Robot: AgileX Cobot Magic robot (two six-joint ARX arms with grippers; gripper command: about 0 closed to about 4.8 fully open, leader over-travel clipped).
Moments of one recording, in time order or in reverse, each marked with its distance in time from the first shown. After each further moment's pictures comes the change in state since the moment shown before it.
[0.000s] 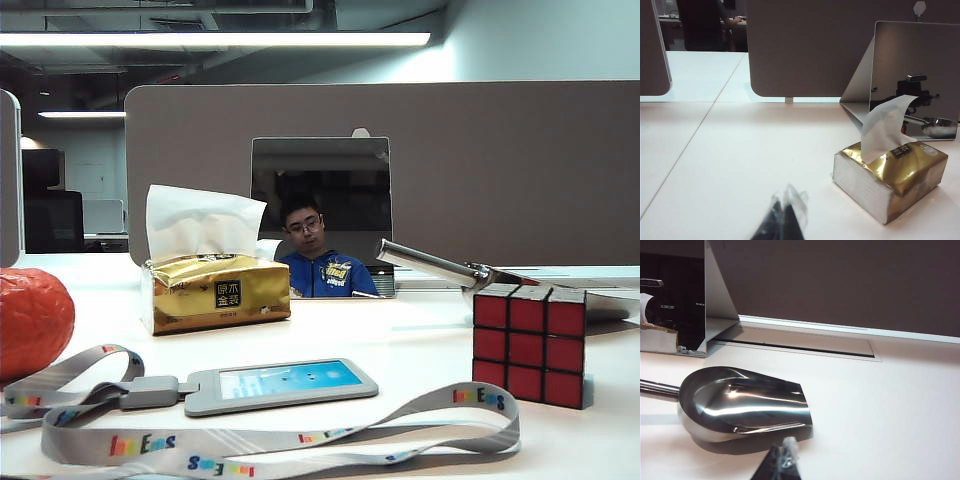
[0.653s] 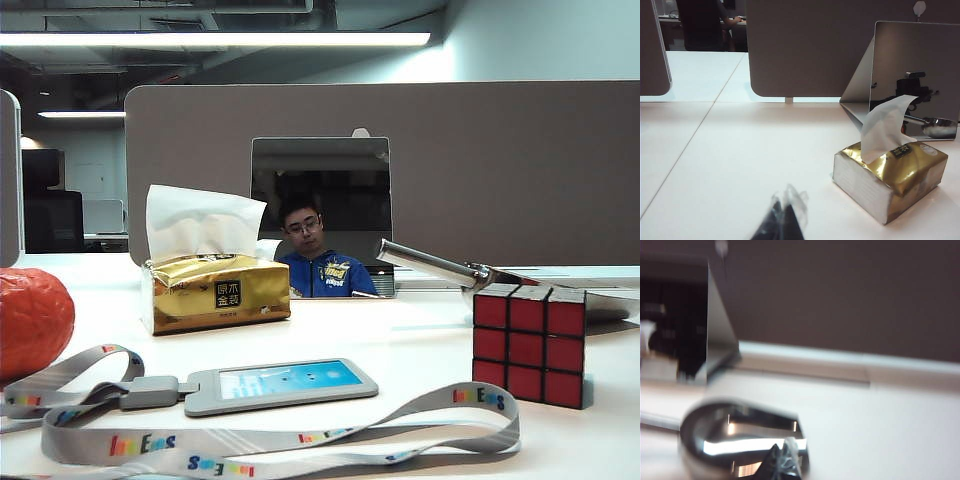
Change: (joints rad) left arm 0.000 0.000 0.000 0.000 0.000 0.000; right arm 0.000 0.000 0.000 0.108 0.000 0.000
